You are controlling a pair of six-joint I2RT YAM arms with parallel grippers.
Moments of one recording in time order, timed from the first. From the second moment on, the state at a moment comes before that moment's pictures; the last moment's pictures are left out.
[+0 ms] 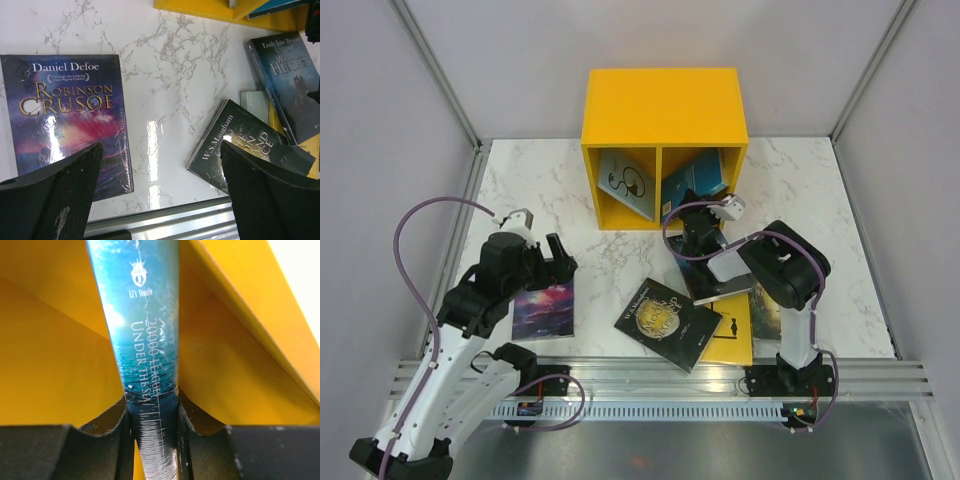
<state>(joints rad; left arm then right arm) -0.37 0.67 0.83 -0.80 -0.05 -0.48 0.65 1.99 0.79 1.18 0.88 0.80</state>
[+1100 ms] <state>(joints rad) -0.37 0.65 0.82 -0.78 -0.04 -0.49 0.65 1.76 0.82 0.47 0.74 0.91</state>
